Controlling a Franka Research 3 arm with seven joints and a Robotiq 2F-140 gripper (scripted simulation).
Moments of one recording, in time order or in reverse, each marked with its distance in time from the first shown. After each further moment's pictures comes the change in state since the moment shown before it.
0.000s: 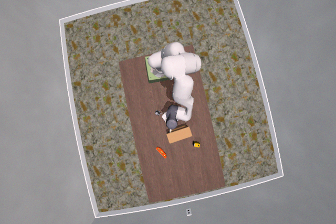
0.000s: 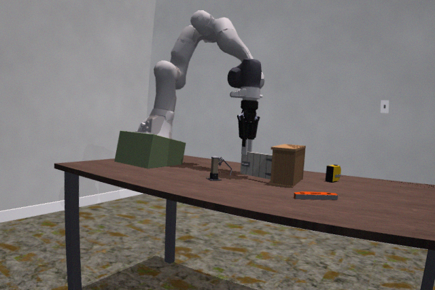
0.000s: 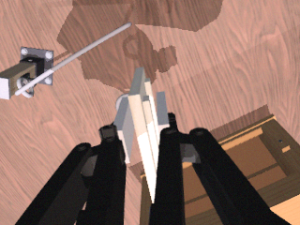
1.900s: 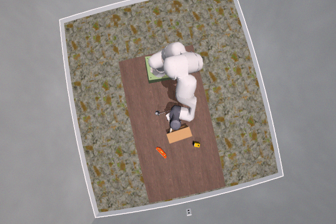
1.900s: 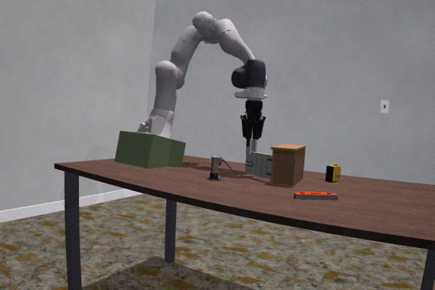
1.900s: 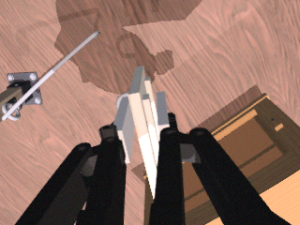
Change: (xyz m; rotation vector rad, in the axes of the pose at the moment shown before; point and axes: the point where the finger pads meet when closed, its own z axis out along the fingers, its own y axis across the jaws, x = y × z) arm -0.005 0.026 -0.001 0.000 -0.003 0.192
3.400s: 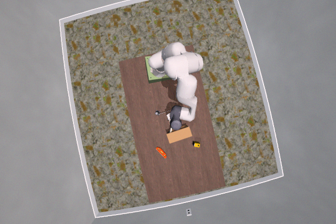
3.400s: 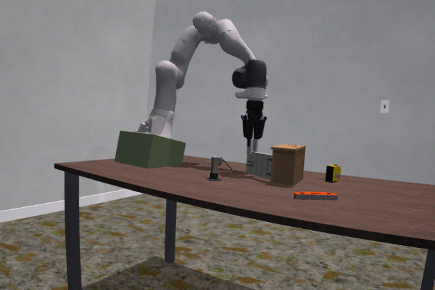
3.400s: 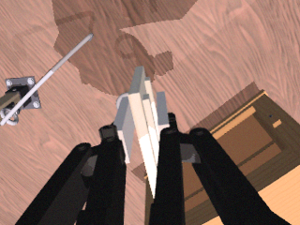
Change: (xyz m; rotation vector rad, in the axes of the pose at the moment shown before) arm 0.000 0.005 0.000 0.000 0.000 0.035
